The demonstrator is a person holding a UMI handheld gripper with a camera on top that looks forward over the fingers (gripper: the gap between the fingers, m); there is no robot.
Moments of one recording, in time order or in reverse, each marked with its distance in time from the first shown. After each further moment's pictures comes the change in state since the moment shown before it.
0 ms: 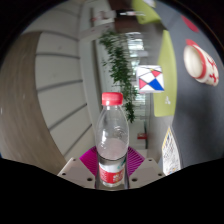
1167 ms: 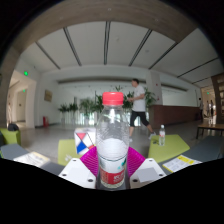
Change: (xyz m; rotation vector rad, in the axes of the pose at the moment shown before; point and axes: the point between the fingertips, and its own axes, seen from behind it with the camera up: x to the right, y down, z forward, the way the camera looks) arm -0.022 -0.310 -0.148 0.172 0.577 -1.604
